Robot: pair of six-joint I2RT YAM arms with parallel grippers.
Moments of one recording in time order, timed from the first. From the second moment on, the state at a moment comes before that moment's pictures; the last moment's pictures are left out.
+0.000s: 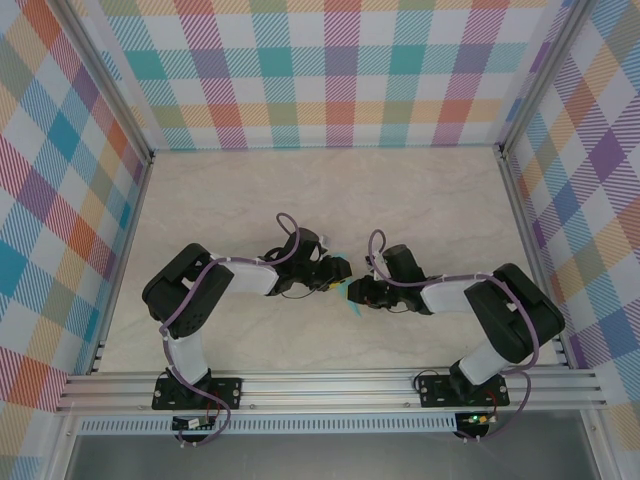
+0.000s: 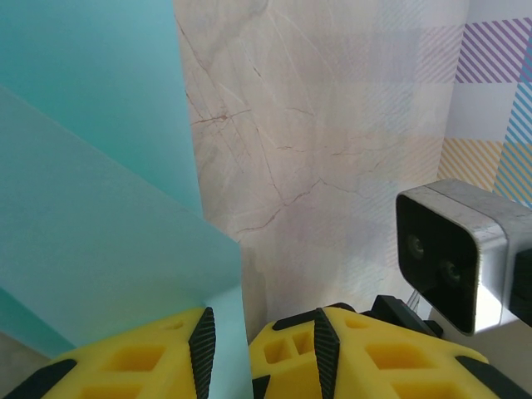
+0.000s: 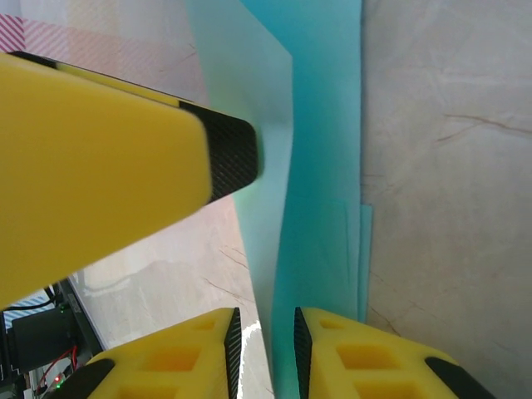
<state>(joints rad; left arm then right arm) -0.70 1.84 0.85 0.28 0.48 -1.08 0.56 1.57 0.48 0.24 -0.60 0.75</state>
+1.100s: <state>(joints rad) -0.68 1.64 0.85 0.15 0.41 -1.00 0.53 1.70 0.48 0.43 -0.72 0.94</state>
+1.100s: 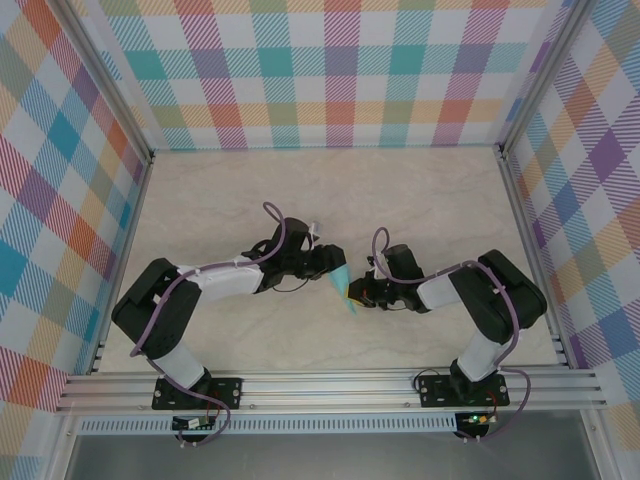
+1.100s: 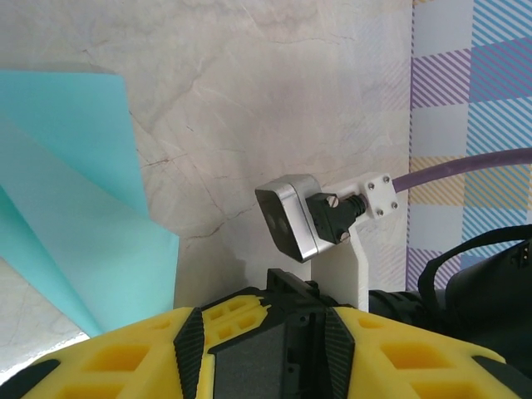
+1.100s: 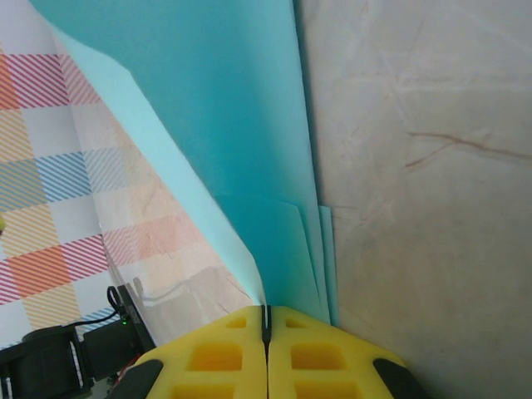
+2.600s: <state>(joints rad) -0.68 1.89 0.89 0.26 0.48 -1.01 0.52 1.73 0.52 0.40 -0.76 0.95</state>
